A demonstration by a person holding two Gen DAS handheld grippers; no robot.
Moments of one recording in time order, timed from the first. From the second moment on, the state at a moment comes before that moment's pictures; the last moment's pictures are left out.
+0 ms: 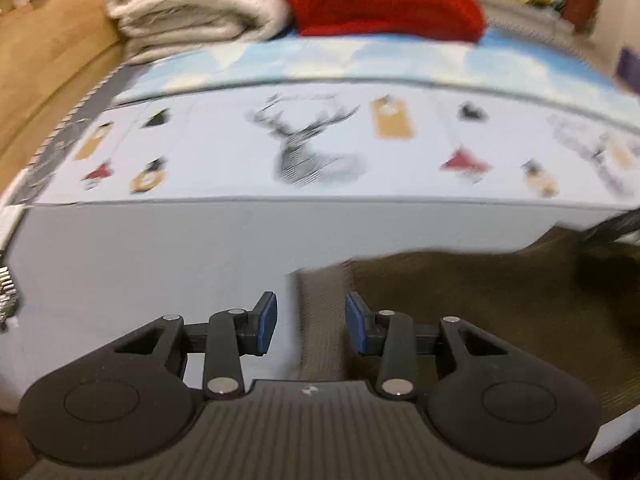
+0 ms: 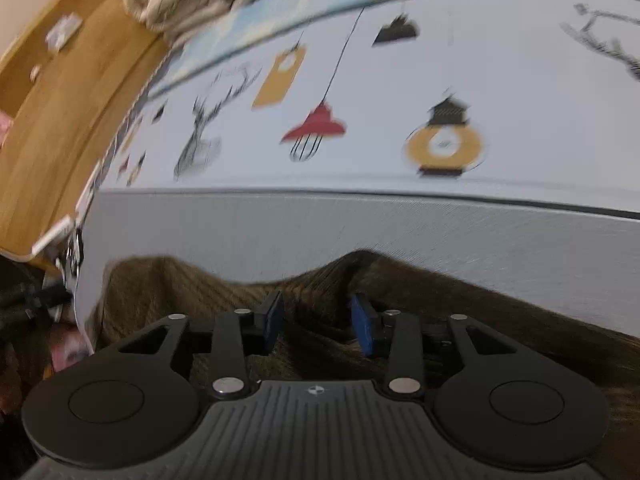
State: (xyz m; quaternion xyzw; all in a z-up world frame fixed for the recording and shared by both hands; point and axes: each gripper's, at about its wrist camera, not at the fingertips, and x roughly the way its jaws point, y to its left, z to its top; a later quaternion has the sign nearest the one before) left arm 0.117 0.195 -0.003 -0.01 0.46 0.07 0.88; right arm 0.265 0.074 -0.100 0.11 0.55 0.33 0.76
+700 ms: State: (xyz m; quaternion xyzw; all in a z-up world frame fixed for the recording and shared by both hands) left arm 0.143 0.141 -0.067 0.11 0.54 -0.01 0.84; right arm 0.281 0.079 -0.059 -0.11 0.41 0.21 0.88
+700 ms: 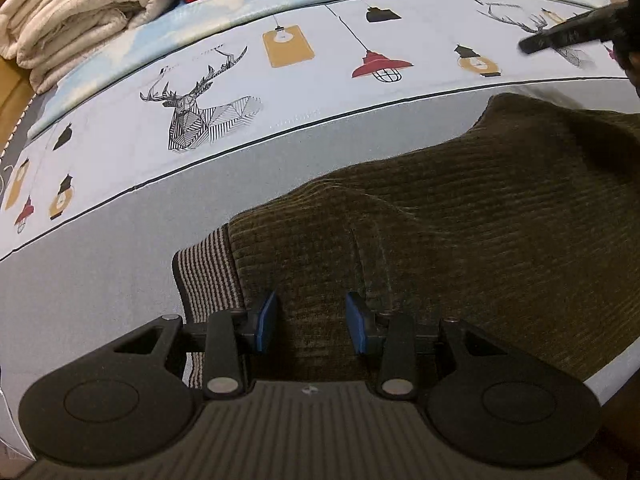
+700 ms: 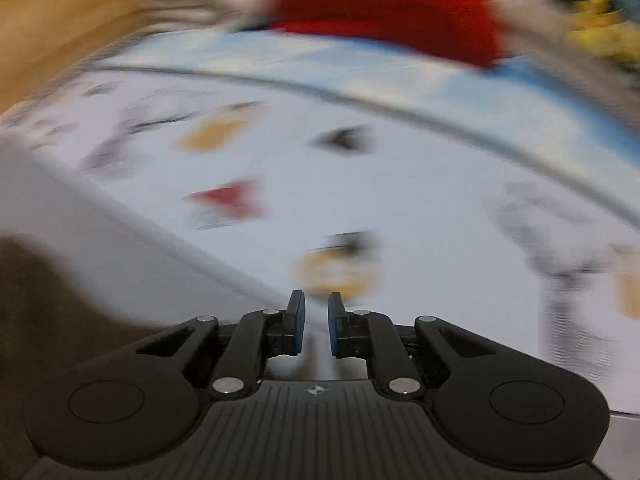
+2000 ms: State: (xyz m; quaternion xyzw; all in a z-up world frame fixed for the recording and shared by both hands) left arm 0.160 0.160 -0.065 0.05 0.55 0.07 0.83; right arm 0.240 -0.070 -0.092 -0.11 0.48 0.24 0.84
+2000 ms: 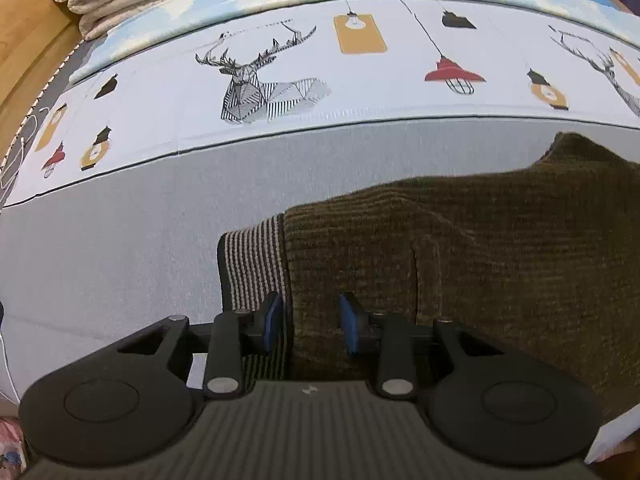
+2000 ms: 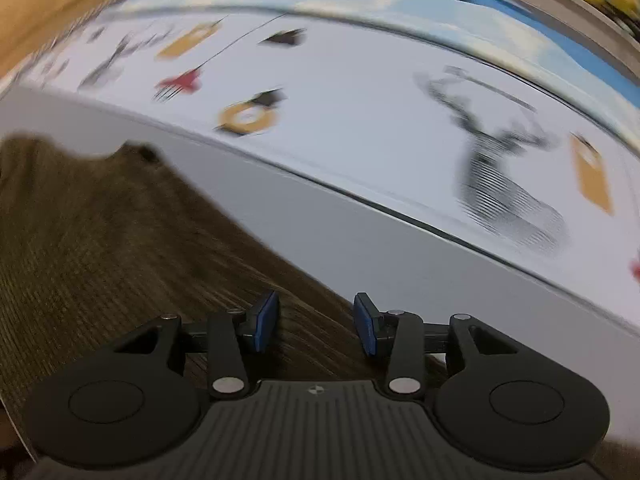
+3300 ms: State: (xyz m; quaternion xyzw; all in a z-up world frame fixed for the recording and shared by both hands) left arm 0.177 0.135 -0.067 0.08 0.56 0.06 0.82; right arm 0.222 -0.290 -0.081 -0.02 0.36 0.00 0.93
